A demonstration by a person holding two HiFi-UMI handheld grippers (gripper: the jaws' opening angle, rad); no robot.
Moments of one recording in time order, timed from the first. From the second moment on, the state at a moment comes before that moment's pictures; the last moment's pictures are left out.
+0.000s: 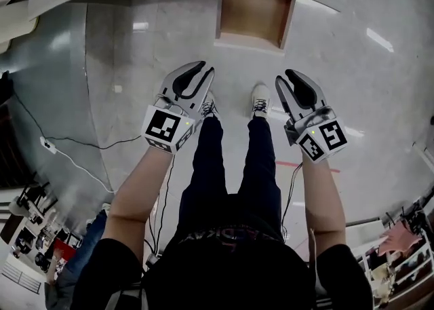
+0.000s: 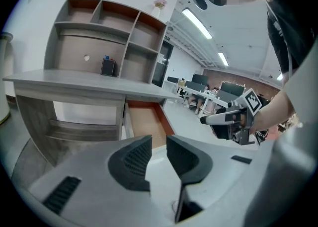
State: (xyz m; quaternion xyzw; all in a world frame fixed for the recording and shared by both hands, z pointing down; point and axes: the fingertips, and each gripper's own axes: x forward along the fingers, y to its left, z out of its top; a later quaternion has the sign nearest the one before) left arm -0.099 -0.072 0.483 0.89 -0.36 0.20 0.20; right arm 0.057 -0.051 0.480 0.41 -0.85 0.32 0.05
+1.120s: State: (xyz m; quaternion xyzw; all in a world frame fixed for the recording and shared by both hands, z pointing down) left arm -0.082 -0.128 0.627 0.88 -0.36 0.28 0.11; right arm 0.078 -0.104 0.648 0.43 -0.85 0.20 0.24
